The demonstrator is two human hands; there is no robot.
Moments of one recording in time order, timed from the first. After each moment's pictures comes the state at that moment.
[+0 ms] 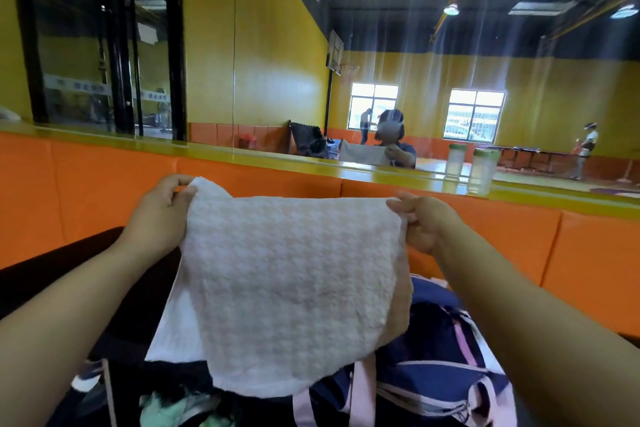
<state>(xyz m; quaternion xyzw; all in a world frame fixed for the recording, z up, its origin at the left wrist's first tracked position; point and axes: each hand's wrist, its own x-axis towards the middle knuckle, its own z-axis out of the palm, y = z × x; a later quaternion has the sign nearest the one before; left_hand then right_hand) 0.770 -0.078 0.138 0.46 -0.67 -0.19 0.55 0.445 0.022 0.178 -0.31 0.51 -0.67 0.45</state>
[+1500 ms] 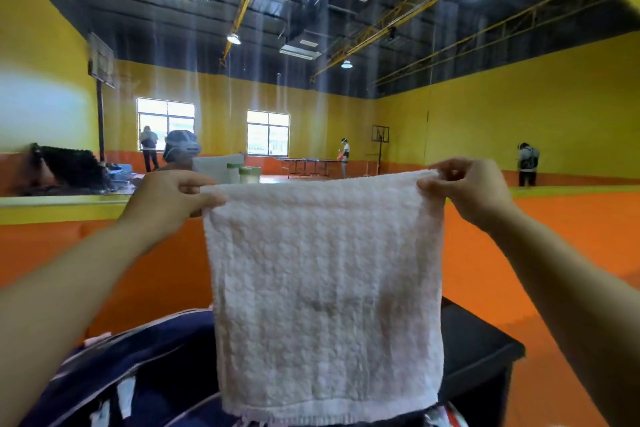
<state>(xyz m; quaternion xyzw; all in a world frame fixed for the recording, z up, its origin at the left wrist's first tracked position) 0.444 0.021 0.226 0.11 -0.79 -0.40 0.45 0.225 0.340 0.252 -0.30 0.76 -0.52 -0.25</state>
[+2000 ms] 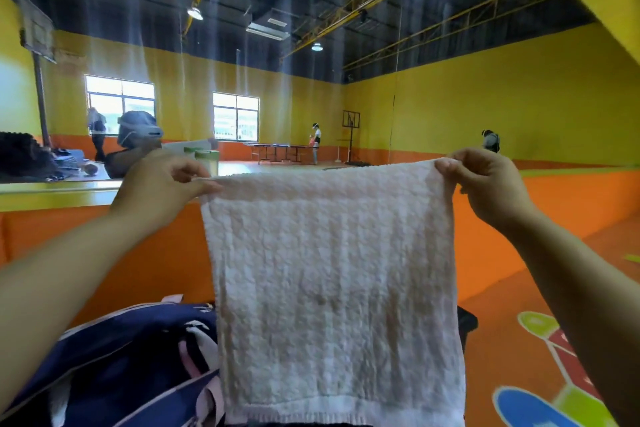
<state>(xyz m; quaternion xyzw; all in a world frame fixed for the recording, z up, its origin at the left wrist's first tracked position) 0.391 0.058 0.220 0.11 -0.83 -0.24 0.48 0.206 0.407 0.233 -0.35 0.69 -0.57 -0.26</state>
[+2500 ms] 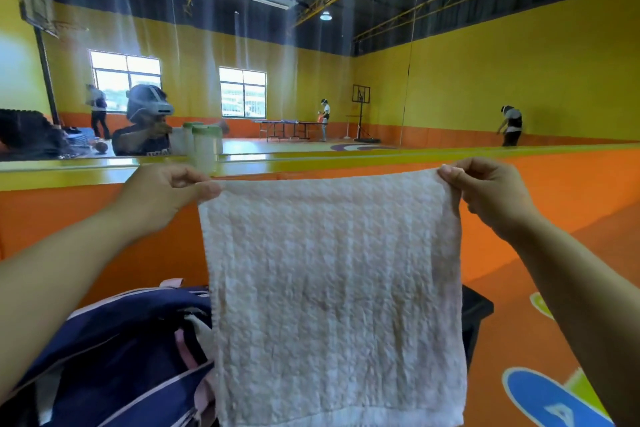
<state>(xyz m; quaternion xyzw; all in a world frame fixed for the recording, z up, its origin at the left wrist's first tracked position) 0.357 0.040 0.190 0.14 -0.84 -0.35 0.38 0.153 0.388 0.191 -0.32 0.71 -0.60 -0.18</state>
